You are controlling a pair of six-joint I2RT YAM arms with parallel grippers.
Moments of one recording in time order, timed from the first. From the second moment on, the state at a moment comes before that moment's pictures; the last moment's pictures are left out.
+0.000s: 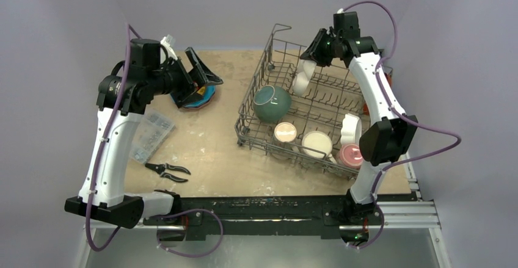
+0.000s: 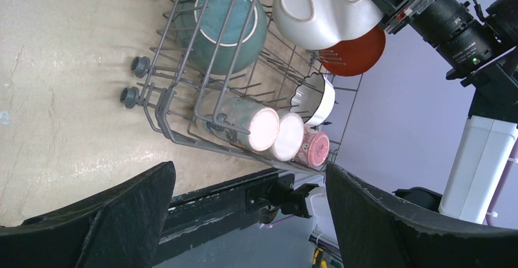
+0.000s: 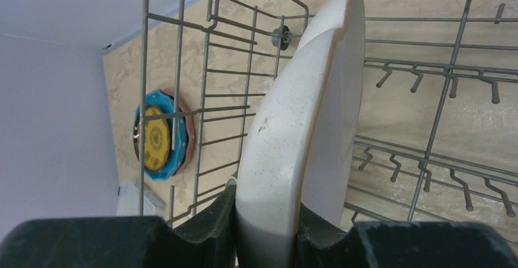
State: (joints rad) left arm -0.22 1.28 1.77 -1.14 0.39 -0.80; right arm 0.19 1.85 1.99 -0.83 -0.22 0.67
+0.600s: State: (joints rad) left arm -0.22 1.28 1.74 -1.14 0.40 -0.80; right arm 0.18 1.93 2.01 -0.86 -0.22 0.63
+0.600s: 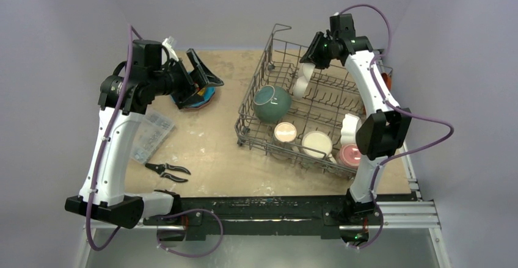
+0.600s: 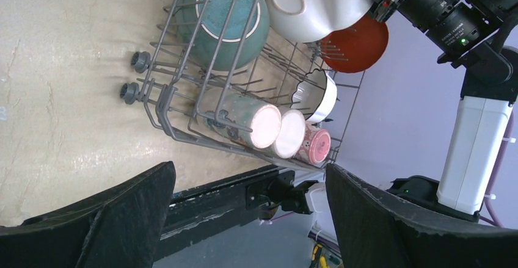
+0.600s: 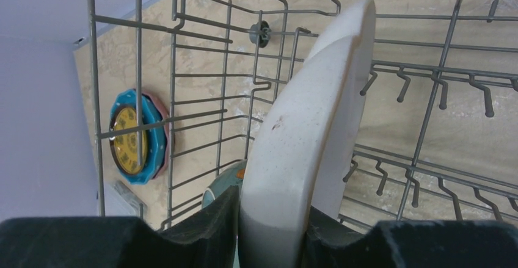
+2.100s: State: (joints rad) left arm -0.22 1.33 1.72 -1.11 0.44 -0.81; right arm 0.15 1.90 2.00 -0.79 -0.23 0.49
